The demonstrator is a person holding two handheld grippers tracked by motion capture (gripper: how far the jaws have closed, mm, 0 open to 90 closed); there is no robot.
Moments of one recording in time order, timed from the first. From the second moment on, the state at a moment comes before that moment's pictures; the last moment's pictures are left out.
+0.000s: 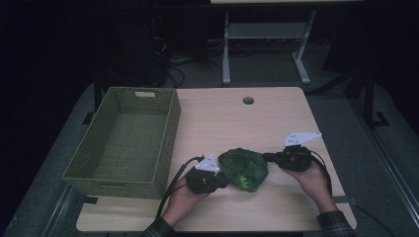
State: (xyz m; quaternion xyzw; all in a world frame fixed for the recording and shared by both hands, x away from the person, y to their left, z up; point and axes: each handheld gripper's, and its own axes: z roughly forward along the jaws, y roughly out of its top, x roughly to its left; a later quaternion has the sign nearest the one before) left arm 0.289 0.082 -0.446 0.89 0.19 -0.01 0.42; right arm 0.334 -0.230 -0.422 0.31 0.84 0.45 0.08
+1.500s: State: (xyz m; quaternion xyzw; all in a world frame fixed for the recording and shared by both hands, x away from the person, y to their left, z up) left arm 0.327 0.106 -0.434 0.90 0.20 0.03 0.38; right arm 0.317 -0.261 -0.470 0.39 0.83 0.37 0.11
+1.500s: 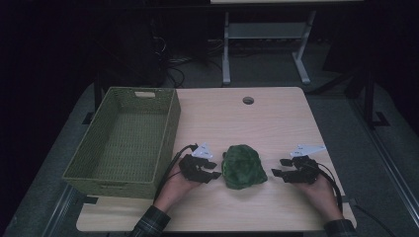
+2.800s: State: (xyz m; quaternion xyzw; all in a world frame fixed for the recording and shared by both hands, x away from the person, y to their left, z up) left arm 0.355 0.017 -0.444 0.97 0.07 0.00 0.24; right arm 0.319 -0.267 -0.483 0.42 0.82 0.36 0.16
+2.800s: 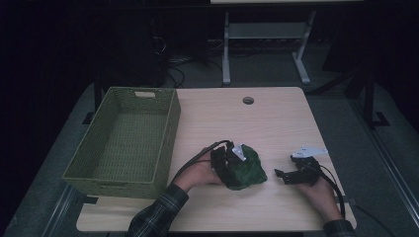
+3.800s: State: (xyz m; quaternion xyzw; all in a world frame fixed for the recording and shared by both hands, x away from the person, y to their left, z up) left arm 0.364 0.025 -0.423 0.96 0.12 -0.01 0.24; right arm 0.319 -0.267 -0.483 0.42 0.82 0.36 0.16
